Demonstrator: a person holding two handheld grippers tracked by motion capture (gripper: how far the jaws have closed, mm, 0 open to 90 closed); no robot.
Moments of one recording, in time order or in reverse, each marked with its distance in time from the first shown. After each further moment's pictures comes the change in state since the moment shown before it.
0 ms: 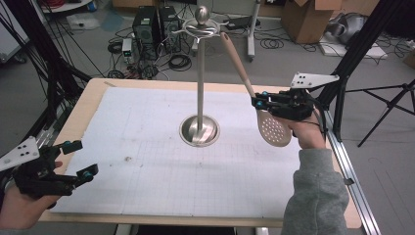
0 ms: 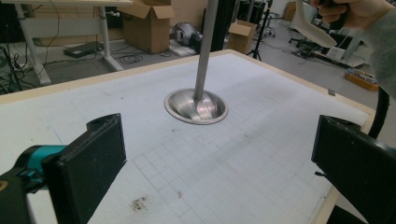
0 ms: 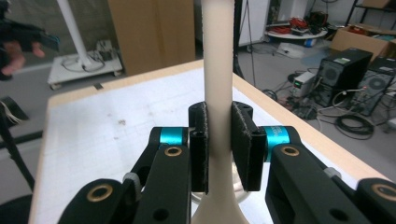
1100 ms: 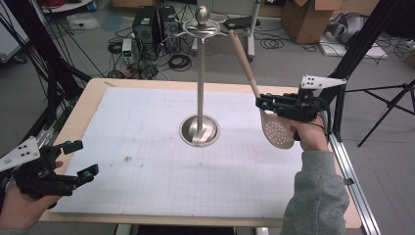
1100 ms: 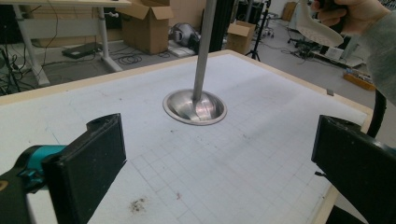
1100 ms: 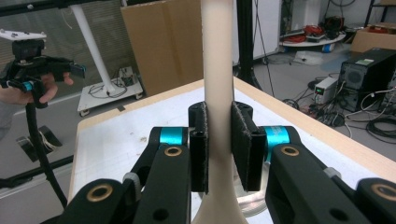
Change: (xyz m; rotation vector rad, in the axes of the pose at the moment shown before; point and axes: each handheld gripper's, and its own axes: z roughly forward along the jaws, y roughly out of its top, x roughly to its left) left arm -0.001 0.000 0.000 -0.004 -0.006 0.003; right arm -0.010 -0.013 -0.011 -0.085 0.082 0.115
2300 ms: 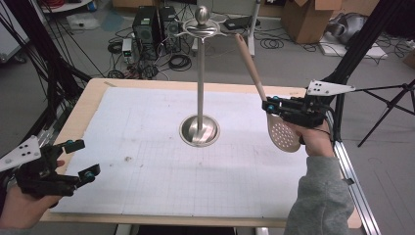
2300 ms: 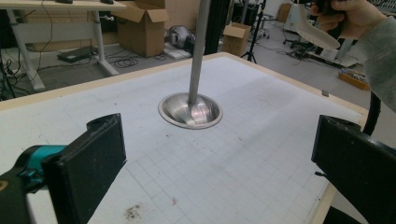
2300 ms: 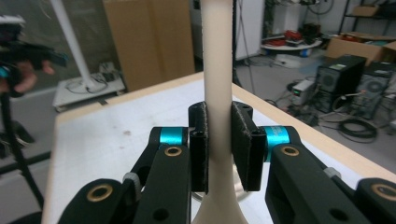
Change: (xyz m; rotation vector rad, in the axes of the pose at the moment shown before) left arm -0.003 0.003 0.002 -0.006 -0.017 0.013; right arm 0.006 -0.007 -0.016 -0.012 -0.065 -0.037
